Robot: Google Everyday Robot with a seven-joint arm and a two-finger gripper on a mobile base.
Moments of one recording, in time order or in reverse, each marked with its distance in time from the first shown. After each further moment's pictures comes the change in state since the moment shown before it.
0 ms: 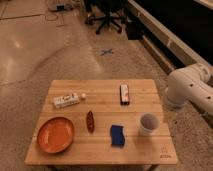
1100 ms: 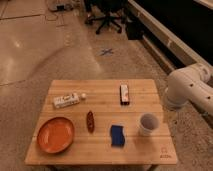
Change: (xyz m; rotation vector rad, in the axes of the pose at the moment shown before) arm 0.000 0.000 0.000 0.000 0.000 0.000
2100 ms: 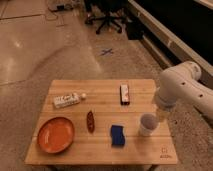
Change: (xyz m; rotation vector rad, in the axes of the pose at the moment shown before) arm -0.077 0.003 -0.014 -0.014 -0.069 -0.124
